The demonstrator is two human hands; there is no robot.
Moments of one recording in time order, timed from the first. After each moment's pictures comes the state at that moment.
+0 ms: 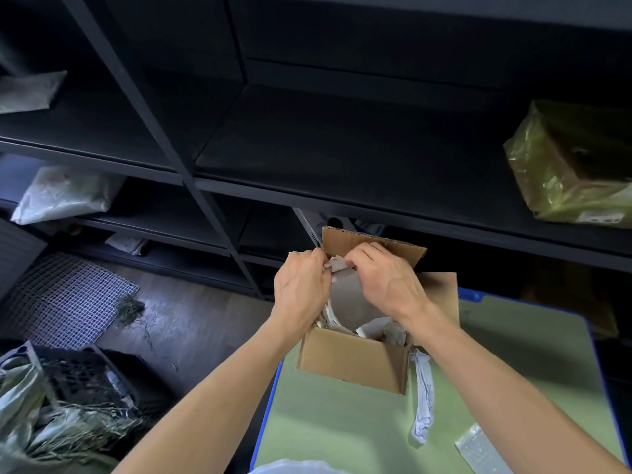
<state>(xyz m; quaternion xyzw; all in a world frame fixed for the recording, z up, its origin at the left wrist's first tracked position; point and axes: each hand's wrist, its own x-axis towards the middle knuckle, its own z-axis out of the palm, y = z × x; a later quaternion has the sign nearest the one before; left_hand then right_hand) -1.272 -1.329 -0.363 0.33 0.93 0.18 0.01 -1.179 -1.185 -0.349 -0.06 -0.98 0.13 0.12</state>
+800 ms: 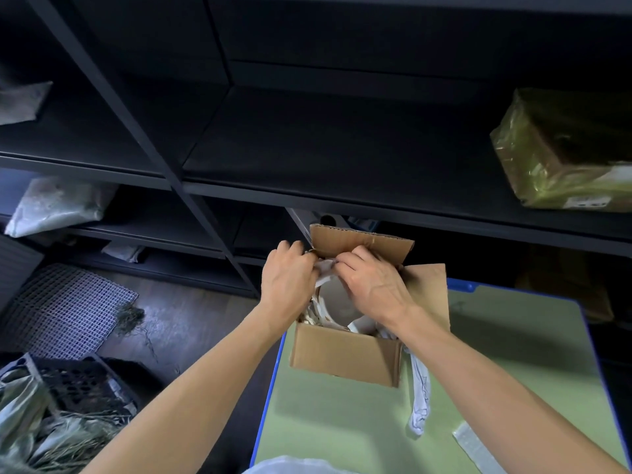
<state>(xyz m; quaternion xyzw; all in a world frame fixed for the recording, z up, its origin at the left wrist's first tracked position) -1.282 -1.330 -0.356 0.42 0.90 0.08 -0.03 -1.170 -1.189 -0.372 -0.04 -0.99 0.04 0.12</state>
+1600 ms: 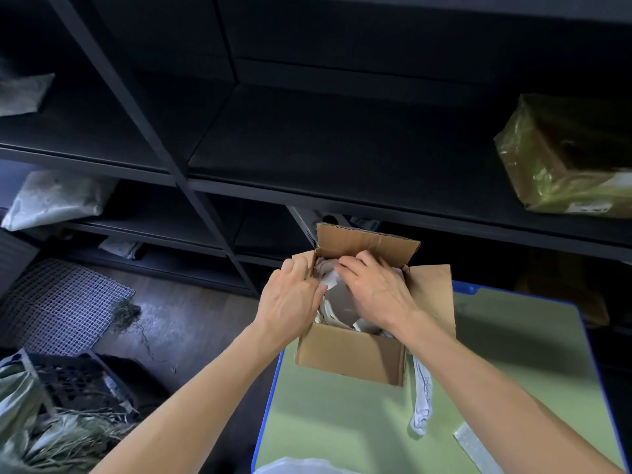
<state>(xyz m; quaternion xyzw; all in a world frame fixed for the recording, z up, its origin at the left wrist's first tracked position) -1.265 -1.364 -0.357 0.46 0.89 0.00 0.02 -1.169 -1.200 -0.370 -0.07 -1.00 0.01 0.00</state>
